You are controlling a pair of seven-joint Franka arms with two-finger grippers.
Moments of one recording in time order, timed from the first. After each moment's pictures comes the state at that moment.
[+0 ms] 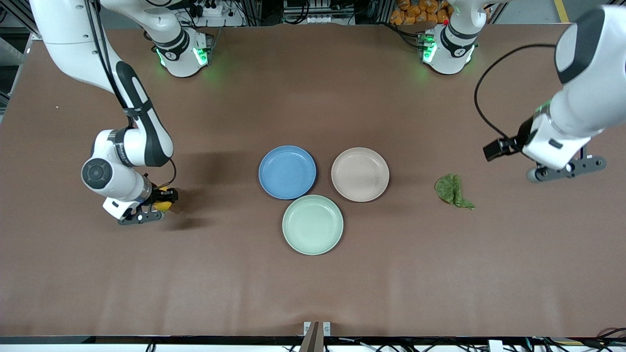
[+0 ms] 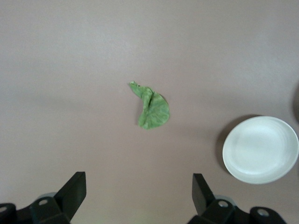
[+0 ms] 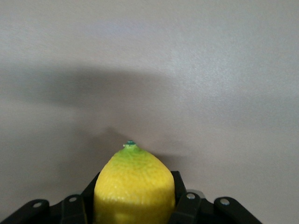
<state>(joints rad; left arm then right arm) 0.08 0.11 -0.30 -1.61 0.08 1.62 -0.37 0.17 0.51 -0.14 -2.03 0.03 2.48 -0.13</state>
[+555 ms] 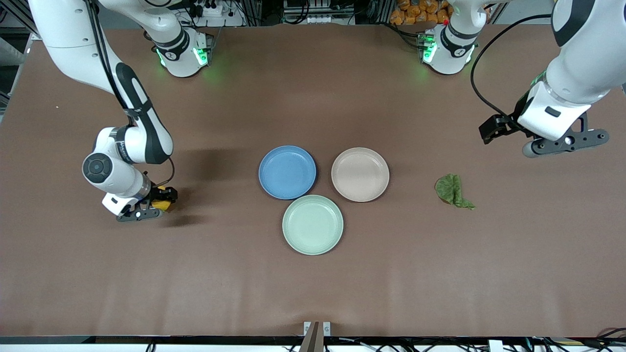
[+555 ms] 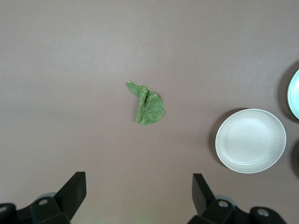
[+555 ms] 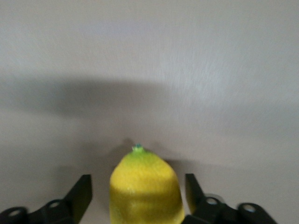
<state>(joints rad) 0.08 0.03 -0.33 -1.62 0.08 1.60 -0.38 0.16 0.49 -0.14 -2.02 0.03 2.48 -0.14</state>
